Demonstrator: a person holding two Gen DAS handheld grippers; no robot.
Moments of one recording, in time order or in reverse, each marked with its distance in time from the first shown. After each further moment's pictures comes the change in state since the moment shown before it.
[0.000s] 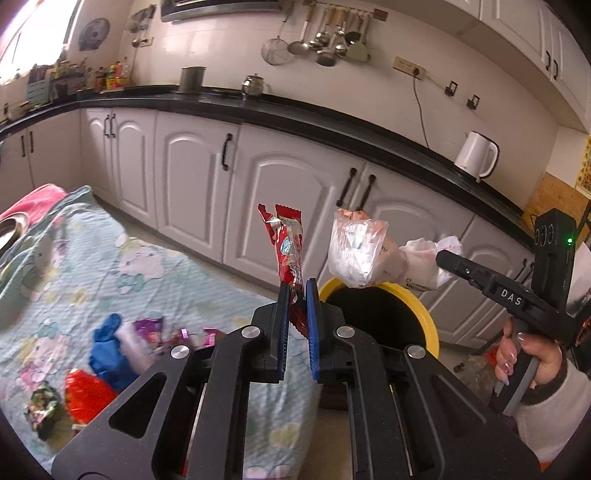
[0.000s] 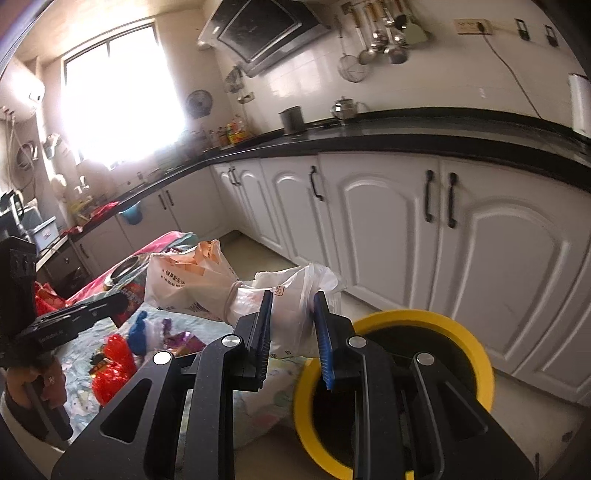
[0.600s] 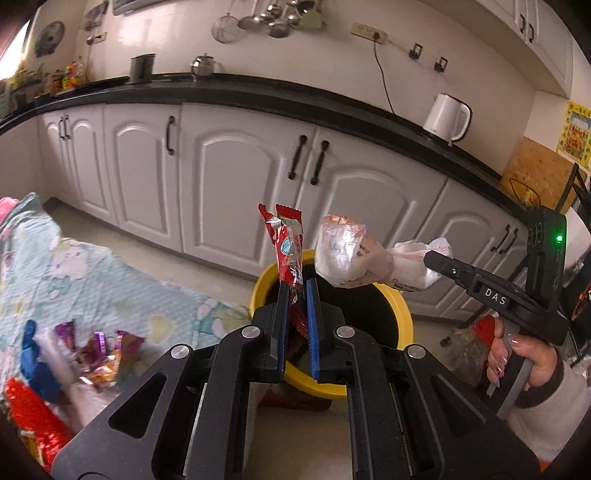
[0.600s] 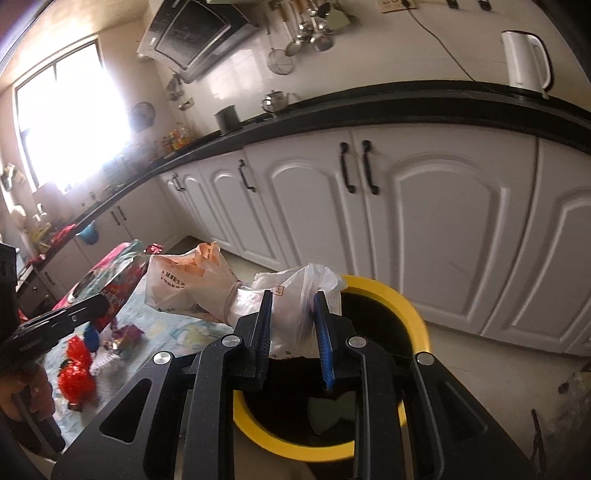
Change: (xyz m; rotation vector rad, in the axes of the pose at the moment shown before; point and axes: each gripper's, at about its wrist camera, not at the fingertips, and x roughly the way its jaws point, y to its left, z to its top) left arm 0.057 -0.067 -0.011 0.091 0.090 -0.097; right arm -0.021 -0.072 -0.037 0.124 0.011 -0.167
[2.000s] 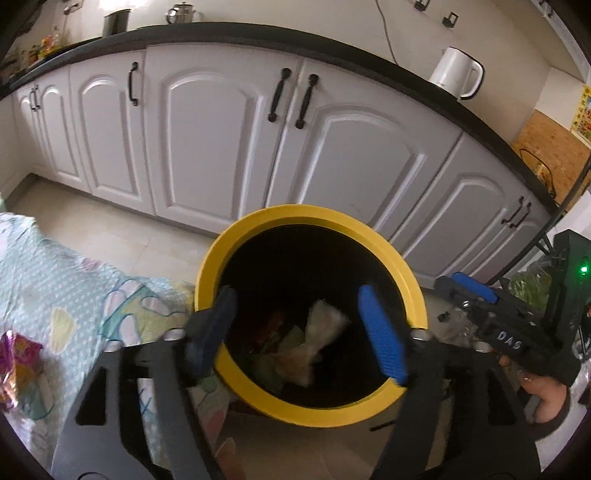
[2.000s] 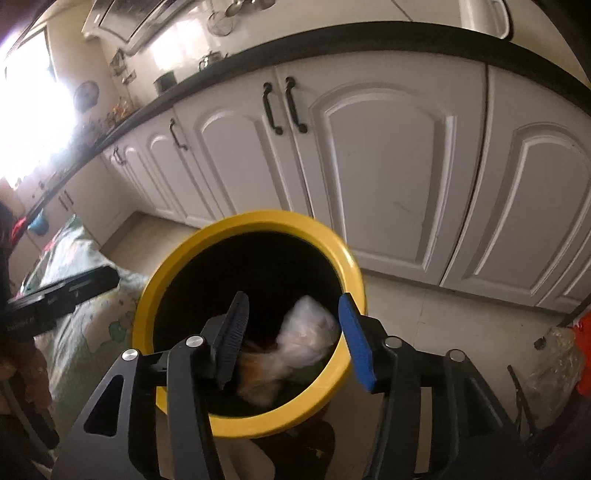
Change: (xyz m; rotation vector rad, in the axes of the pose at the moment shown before) left arm 0.105 -0.023 -0.012 -0.019 0.164 -0.019; right arm 0.034 -0.058 -0.045 0.081 0.122 -0.176
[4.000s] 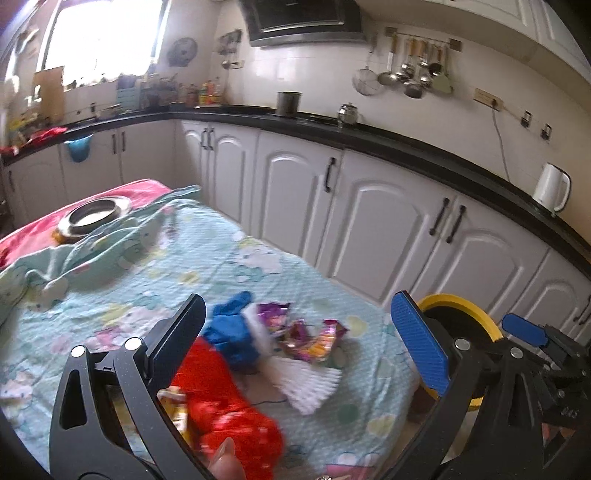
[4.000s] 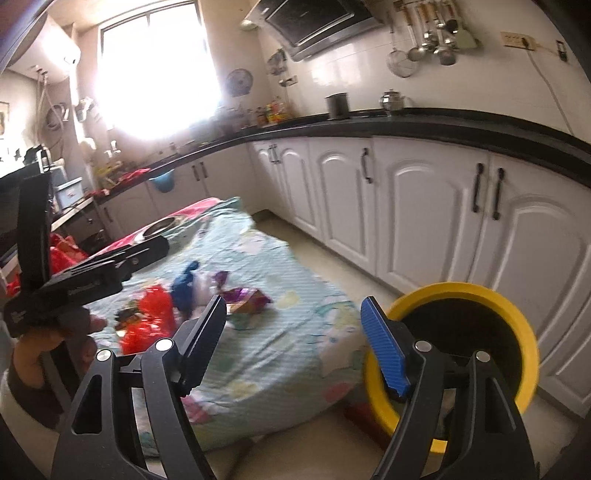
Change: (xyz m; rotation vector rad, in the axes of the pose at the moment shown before) left arm -0.221 0.133 -0.067 -0.249 -0.381 0.462; right arm -0.067 0.231 -0.015 -0.376 -0.093 0.454
